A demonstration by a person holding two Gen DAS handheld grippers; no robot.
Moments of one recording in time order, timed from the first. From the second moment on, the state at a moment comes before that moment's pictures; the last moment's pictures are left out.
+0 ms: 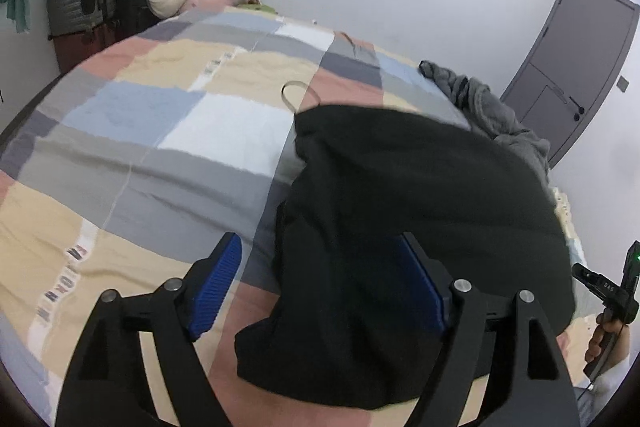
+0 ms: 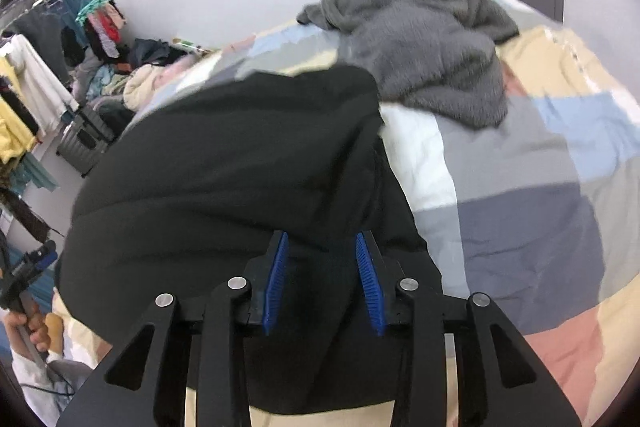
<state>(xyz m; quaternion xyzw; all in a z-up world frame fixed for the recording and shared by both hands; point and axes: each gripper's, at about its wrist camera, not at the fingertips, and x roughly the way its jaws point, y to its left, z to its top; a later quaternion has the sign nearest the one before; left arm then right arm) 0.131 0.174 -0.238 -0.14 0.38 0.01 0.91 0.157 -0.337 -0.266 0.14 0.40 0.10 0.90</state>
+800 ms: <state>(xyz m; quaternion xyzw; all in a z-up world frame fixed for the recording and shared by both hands) 0.020 0.070 -0.010 -0.06 0.23 -0.07 0.97 0.001 -0.255 -0.008 0.06 0.16 0.16 0.97</state>
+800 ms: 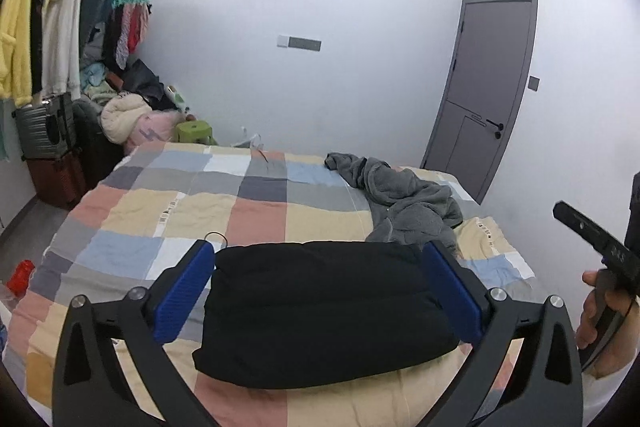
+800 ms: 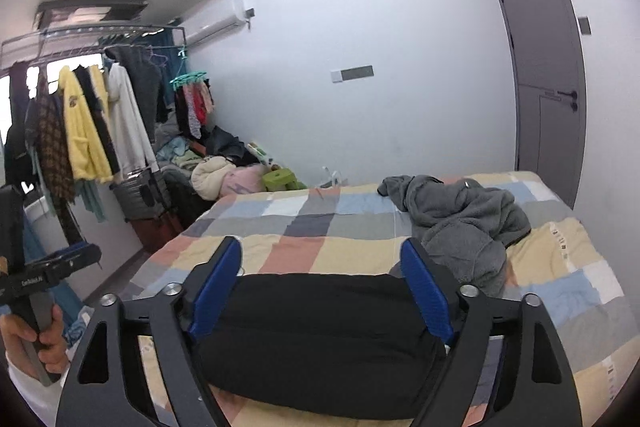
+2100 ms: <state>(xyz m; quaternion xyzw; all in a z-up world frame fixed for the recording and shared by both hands) -0.038 0.021 -0.118 -0.02 0.30 -0.02 0.95 -0.067 -0.221 -0.121 0.01 0.22 0.13 0.97</state>
